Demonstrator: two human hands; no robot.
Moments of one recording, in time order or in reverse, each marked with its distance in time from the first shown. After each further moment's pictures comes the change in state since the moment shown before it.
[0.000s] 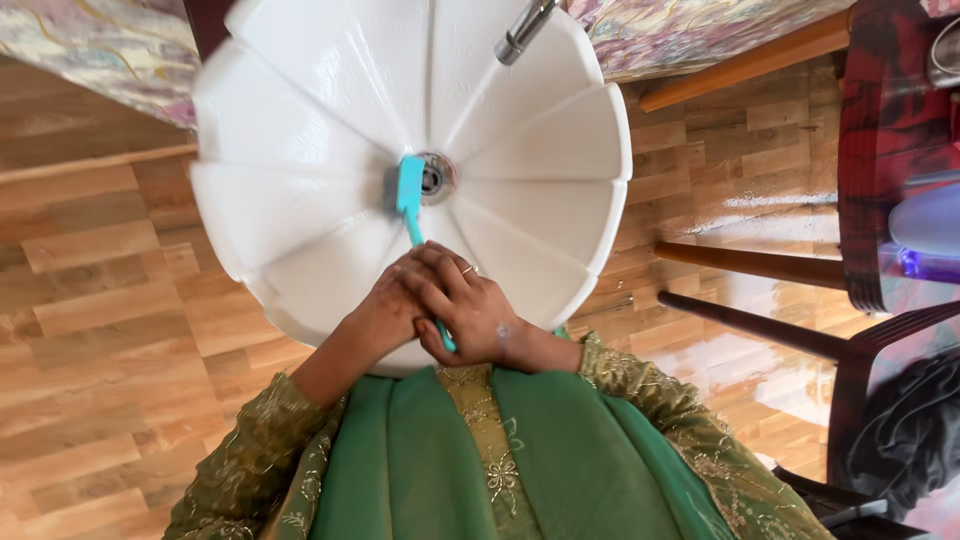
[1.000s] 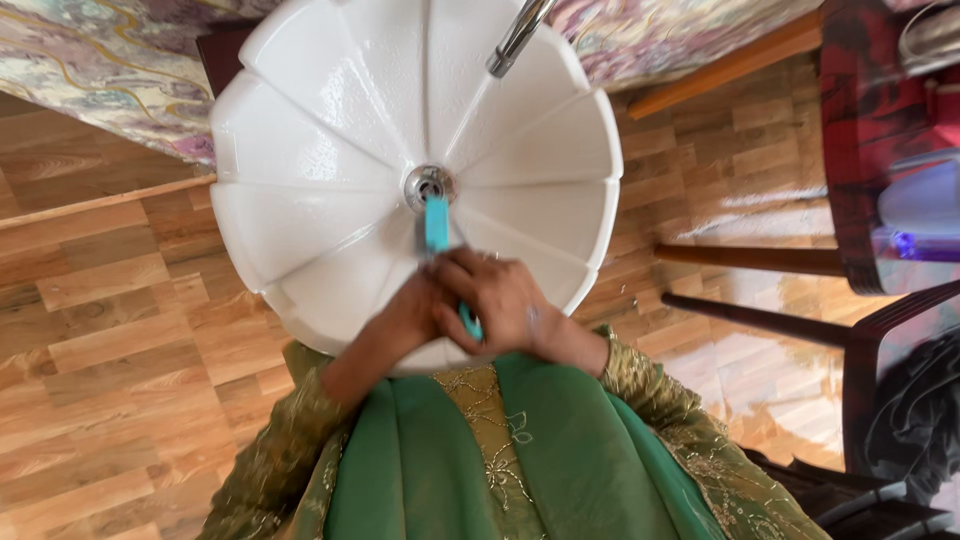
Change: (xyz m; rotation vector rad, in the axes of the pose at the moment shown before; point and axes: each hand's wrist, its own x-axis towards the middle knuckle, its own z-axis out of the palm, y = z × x) left_hand 0.027 0.006 0.002 -0.134 -0.108 -0.025; right_hand 0.000 -0.004 -0.031 0.040 -0.124 0.167
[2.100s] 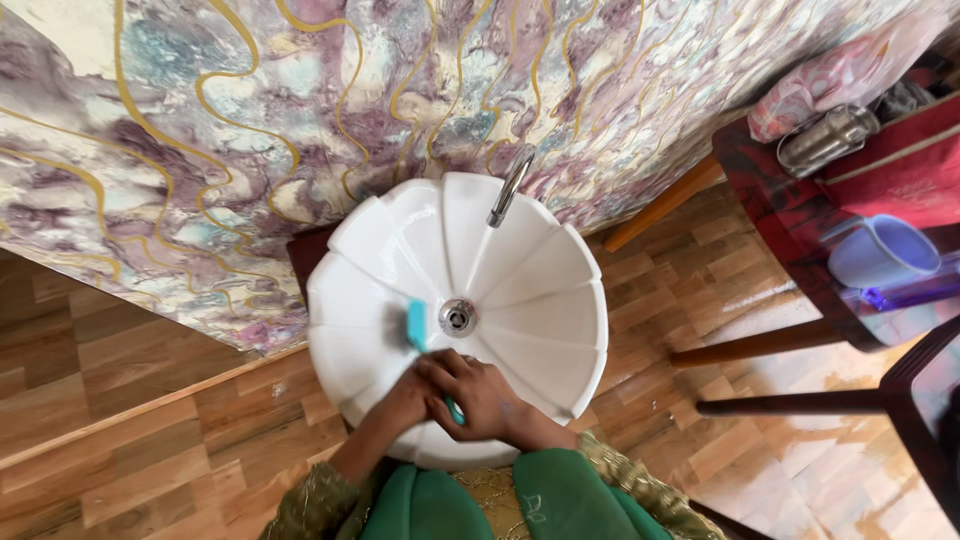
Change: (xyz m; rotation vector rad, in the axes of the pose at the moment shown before) left_hand -0.010 -0.099 -0.030 -0.286 -0.127 -0.040; right_hand 0.037 -0.039 0.058 -0.048 0.175 0.012
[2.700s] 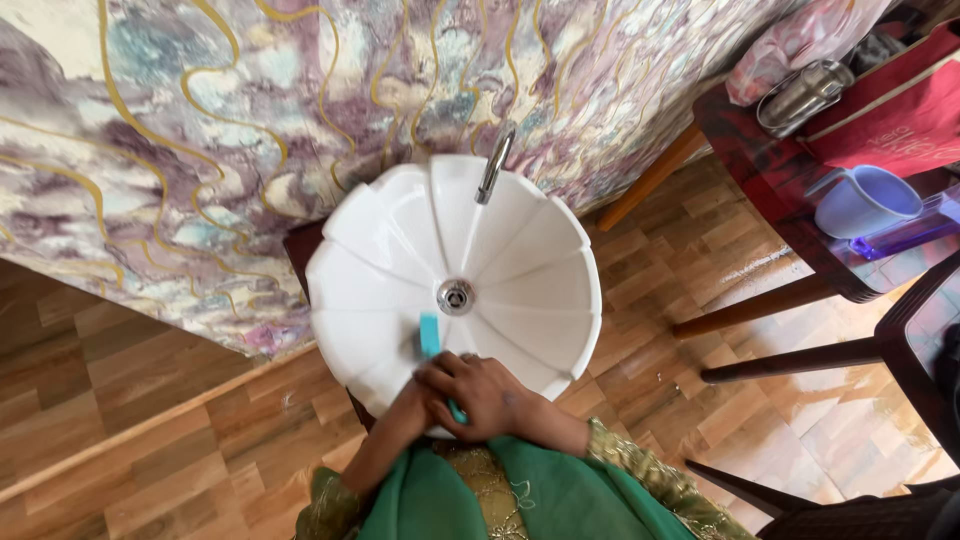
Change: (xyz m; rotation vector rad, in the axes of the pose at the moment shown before) left_hand -0.046 -0.035 0.049 0.296 -0.010 0.141; right_hand -0.017 -0.044 -0.007 -0.083 -0.117 0.064
